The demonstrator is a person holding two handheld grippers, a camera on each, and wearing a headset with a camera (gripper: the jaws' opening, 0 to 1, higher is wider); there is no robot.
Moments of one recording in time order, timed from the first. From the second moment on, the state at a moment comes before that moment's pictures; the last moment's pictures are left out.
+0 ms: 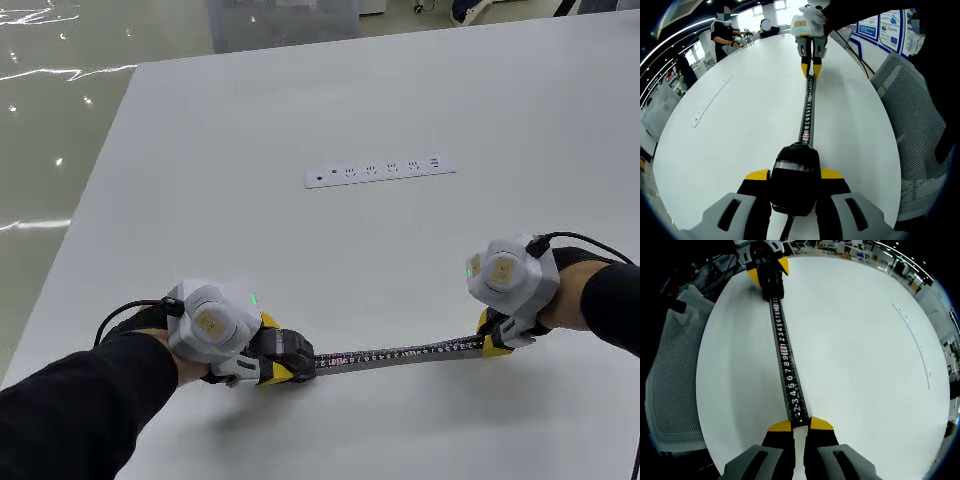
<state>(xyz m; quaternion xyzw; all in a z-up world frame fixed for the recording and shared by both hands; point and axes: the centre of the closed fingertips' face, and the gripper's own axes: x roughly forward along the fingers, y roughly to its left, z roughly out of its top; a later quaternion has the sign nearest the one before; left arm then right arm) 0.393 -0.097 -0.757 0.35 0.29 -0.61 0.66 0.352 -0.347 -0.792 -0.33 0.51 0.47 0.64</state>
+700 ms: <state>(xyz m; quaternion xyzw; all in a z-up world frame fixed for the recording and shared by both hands) 0.393 -0.098 -0.756 0.35 0.28 -0.60 0.66 0.349 -0.356 -0.795 -0.33 0.51 0.47 0.64</state>
